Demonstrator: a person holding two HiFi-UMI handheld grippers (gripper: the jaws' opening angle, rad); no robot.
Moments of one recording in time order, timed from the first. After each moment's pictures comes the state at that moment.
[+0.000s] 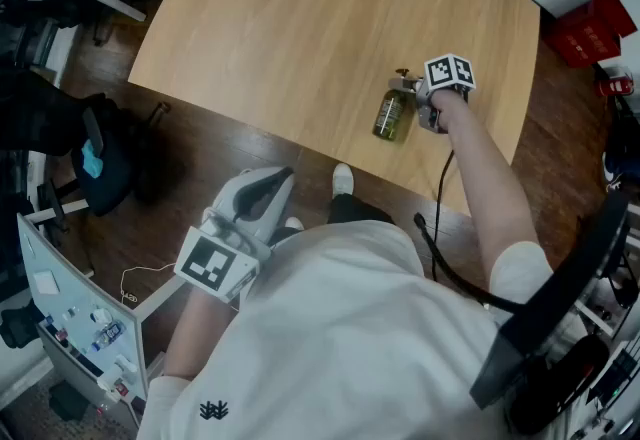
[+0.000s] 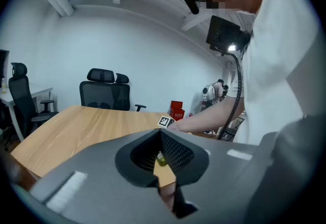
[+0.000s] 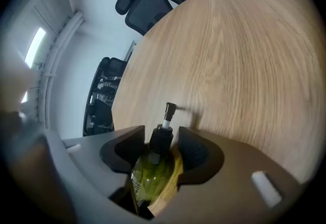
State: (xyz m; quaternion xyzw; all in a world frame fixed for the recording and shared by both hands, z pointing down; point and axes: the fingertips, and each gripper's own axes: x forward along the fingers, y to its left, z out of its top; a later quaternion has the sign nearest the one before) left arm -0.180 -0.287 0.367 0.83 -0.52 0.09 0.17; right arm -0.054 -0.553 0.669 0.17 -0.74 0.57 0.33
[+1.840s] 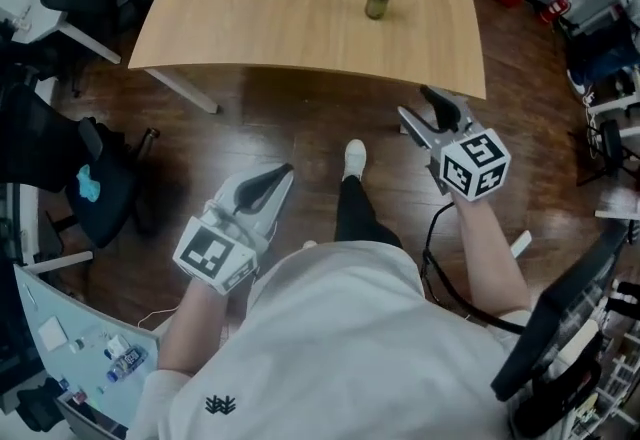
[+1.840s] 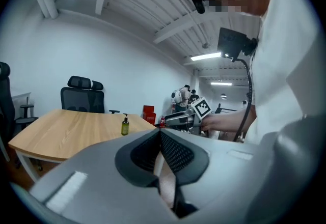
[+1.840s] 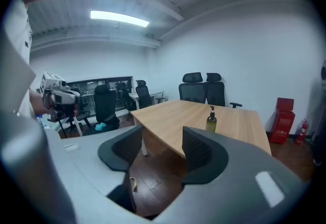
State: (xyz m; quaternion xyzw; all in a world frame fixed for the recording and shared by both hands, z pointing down) left arm -0.175 -0.098 0.373 0.91 -0.39 0.06 0.10; right arm 0.005 -0.242 0.419 0.35 -0.92 0.10 0.16
